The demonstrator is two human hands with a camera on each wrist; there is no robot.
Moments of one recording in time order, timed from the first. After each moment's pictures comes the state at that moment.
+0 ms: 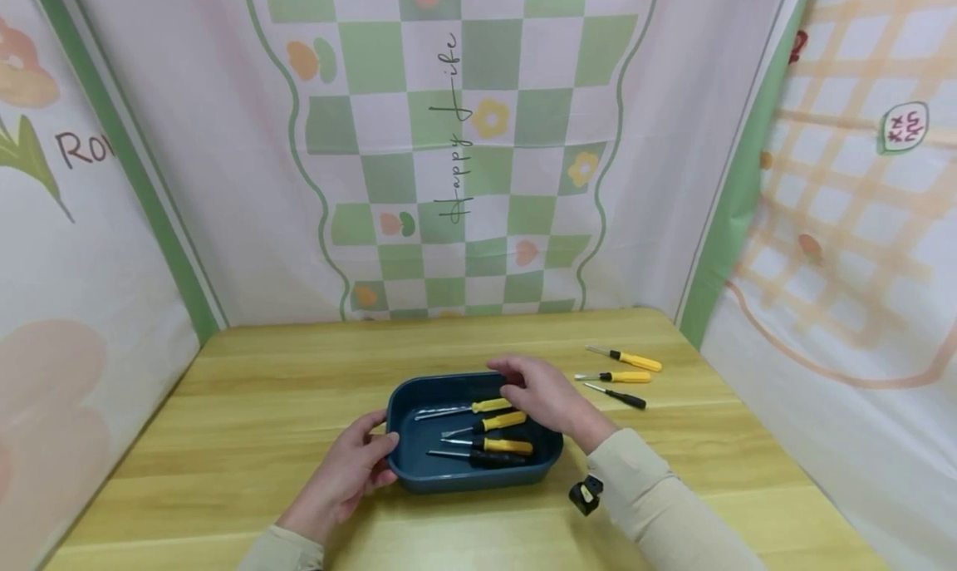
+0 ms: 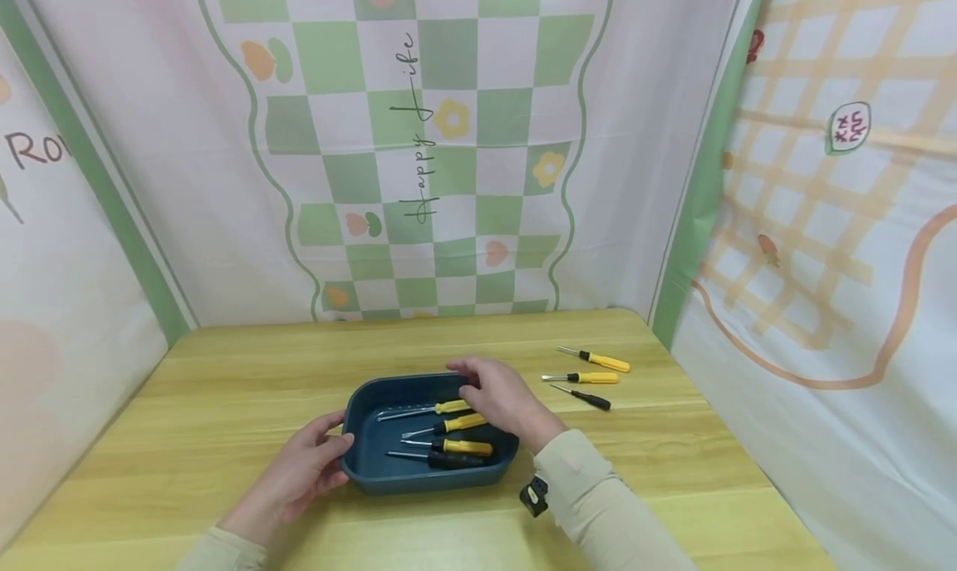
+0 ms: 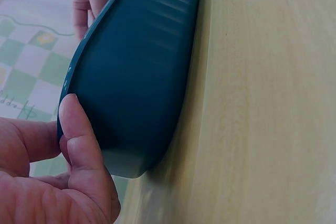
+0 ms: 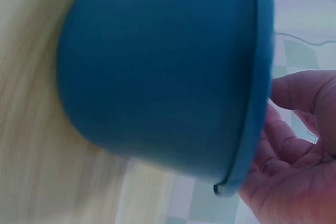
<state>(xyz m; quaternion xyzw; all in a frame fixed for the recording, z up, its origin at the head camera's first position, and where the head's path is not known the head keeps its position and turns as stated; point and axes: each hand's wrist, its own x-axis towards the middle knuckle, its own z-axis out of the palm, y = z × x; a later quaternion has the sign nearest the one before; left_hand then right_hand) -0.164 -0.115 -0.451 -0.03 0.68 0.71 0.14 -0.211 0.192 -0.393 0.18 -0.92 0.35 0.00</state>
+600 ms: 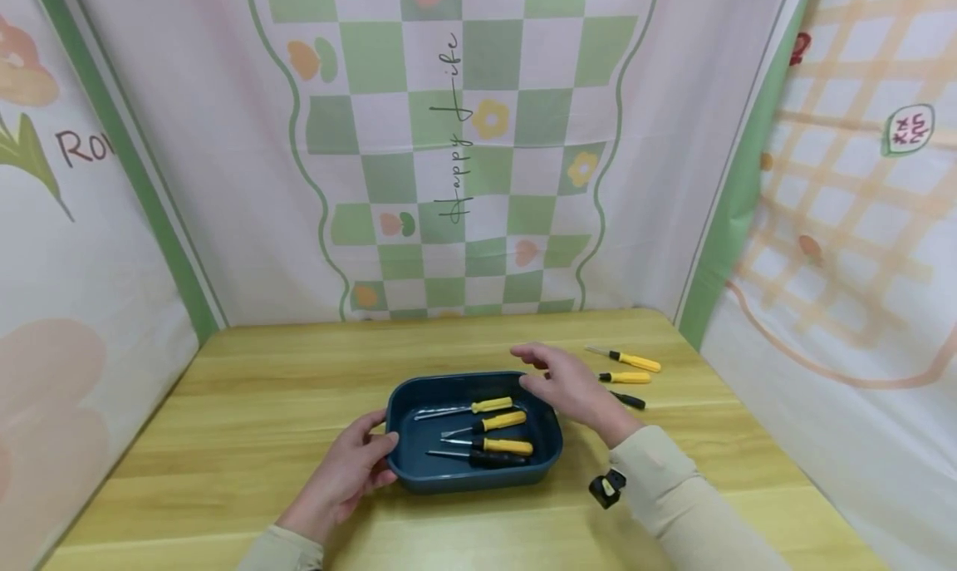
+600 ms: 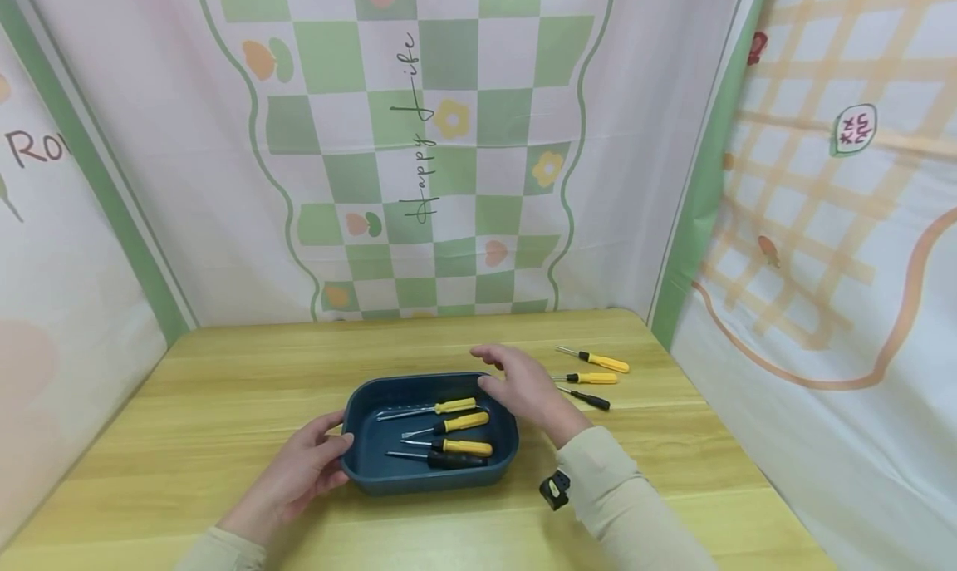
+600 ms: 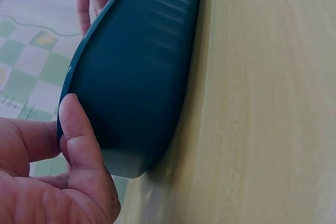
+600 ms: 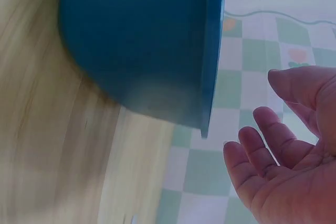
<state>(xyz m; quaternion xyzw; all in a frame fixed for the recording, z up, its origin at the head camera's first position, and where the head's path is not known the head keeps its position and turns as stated) -0.165 -0.115 -0.450 -0.02 0.68 0.72 0.15 -0.210 0.223 -0.381 0.17 -0.92 0.35 0.02</state>
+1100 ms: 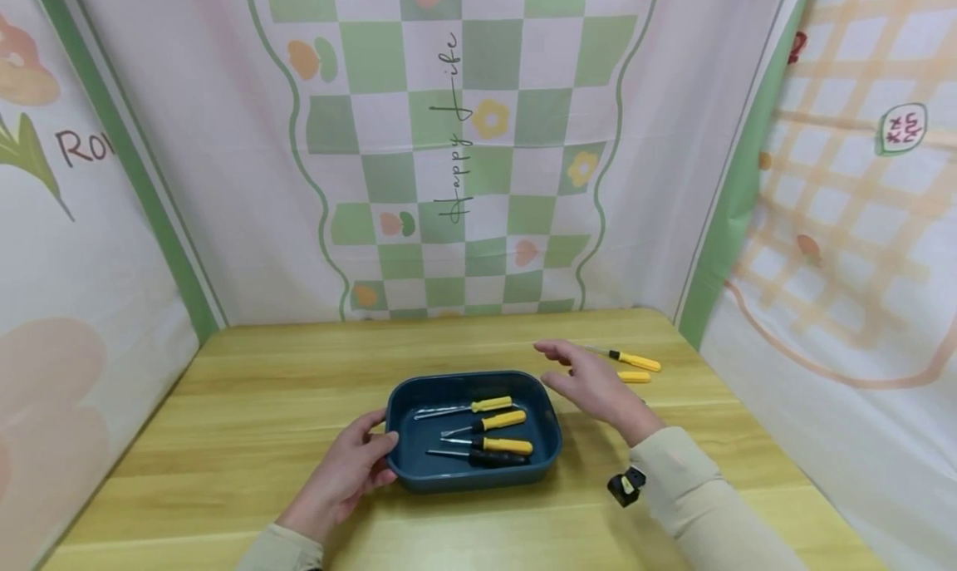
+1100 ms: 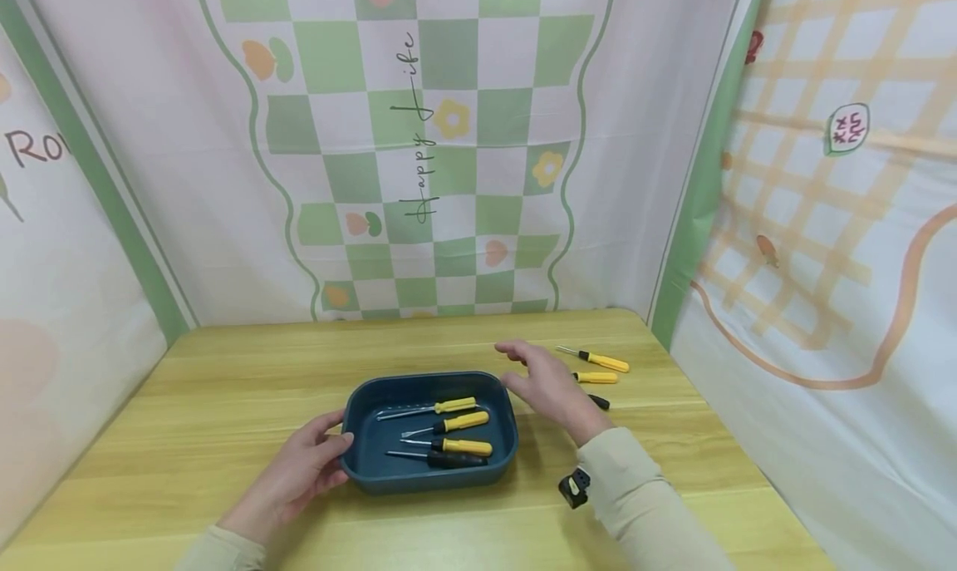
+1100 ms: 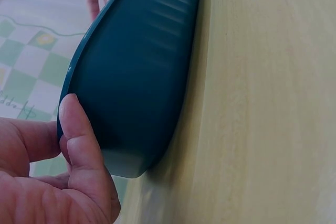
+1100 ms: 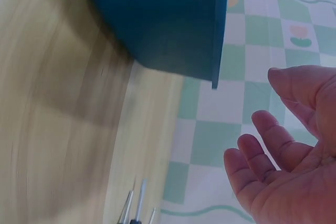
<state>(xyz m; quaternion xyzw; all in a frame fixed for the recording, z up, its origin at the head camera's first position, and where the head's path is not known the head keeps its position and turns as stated) -0.165 -0.114 -0.449 -0.03 0.68 0.72 0.15 -0.210 0.253 -0.383 0.17 -0.93 0.32 0.06</state>
